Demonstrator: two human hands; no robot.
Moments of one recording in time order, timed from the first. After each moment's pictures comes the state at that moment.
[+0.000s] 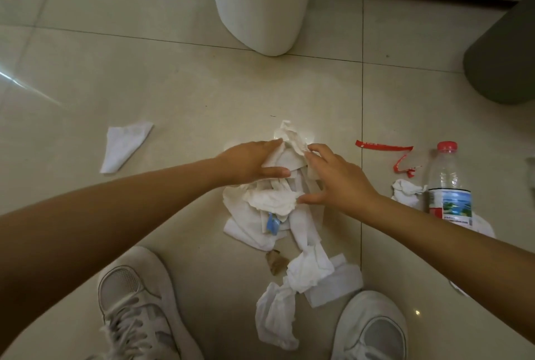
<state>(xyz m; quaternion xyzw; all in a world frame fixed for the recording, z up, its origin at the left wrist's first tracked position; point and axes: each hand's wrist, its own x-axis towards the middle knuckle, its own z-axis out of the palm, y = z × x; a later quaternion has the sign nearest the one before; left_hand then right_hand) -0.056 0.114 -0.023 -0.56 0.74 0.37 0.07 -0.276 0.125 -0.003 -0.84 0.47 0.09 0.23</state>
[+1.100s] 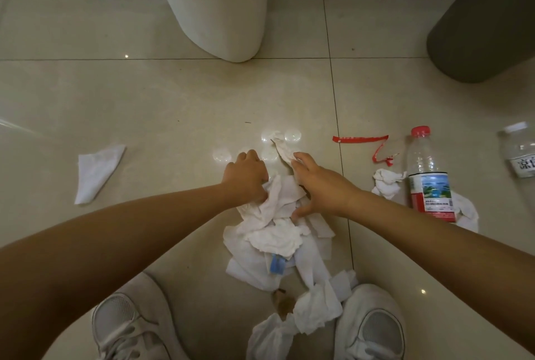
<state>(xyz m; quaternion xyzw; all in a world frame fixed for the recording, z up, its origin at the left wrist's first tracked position) -0.101 0.121 -0.052 -0.60 0.74 0.27 0.12 -0.290 0.127 -0.016 -0.82 0.47 0.14 0.30</state>
